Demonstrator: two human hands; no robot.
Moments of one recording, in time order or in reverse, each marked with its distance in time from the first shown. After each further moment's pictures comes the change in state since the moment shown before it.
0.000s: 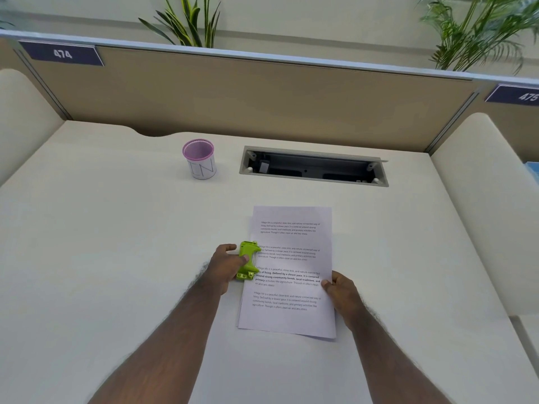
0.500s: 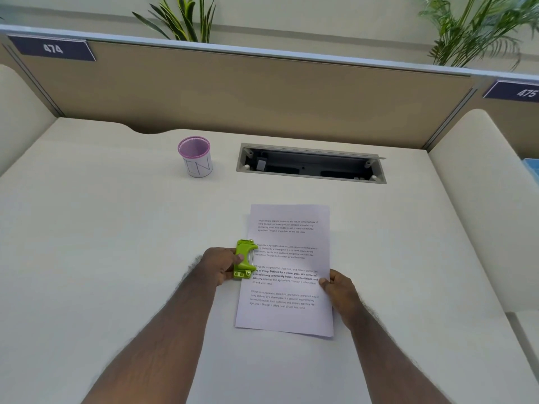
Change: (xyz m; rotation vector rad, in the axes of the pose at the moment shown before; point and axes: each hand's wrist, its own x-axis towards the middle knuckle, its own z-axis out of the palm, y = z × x) left_hand 0.008 0.012 -0.002 -0.080 -0.052 -0.184; right_hand 0.001 0.001 -0.001 0.030 -0.013 0.001
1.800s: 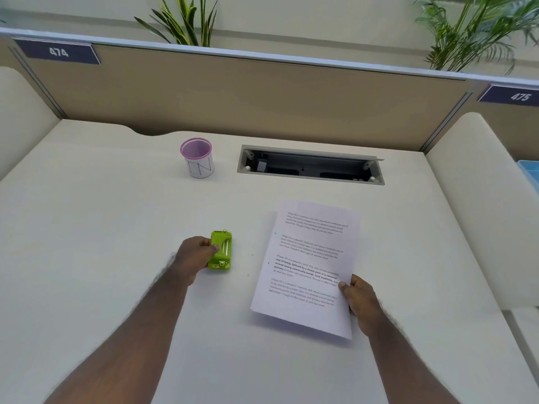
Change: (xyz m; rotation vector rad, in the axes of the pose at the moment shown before) left_hand 0.004 0.004 -0.061 0.220 0.125 0.343; right_hand -0.013 0.013 -0.032 0.120 0.094 0.063
